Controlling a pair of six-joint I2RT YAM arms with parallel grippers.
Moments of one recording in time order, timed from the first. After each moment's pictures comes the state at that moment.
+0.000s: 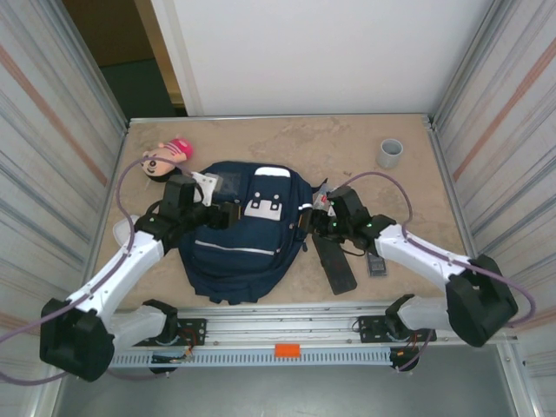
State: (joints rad) left arm -0.35 1.10 0.77 -0.41 0.23 -0.19; right arm 0.62 1.30 0.71 -0.25 -0.17 0.86
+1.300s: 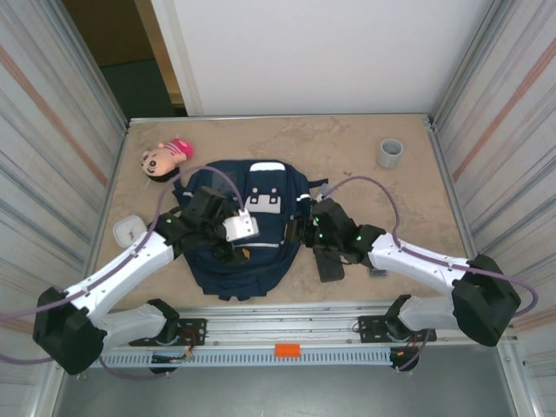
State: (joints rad) left arm -0.63 1.13 0.84 -0.71 0.23 0.74; right arm 0.83 1.25 0.68 -0.20 -0.03 0.91
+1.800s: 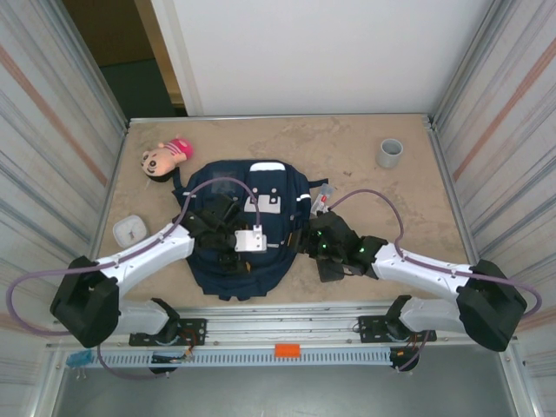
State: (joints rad) left arm -0.66 1.31 0.80 -0.65 0.24 0.88; right arm 0.87 1.19 0.59 -0.16 0.00 1.02
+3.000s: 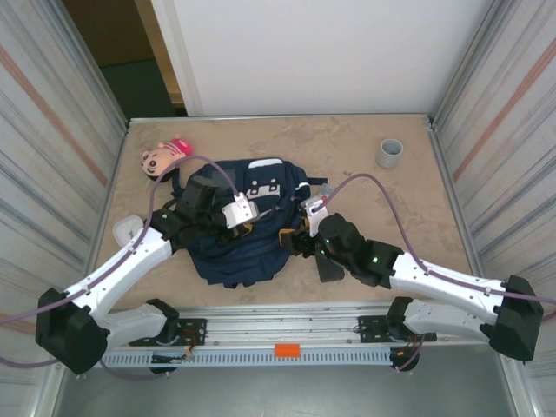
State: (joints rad) left arm -0.56 1.13 0.88 -0.57 0.39 0.62; right arm 1.04 1.02 0.68 -0.10 0.24 0.33
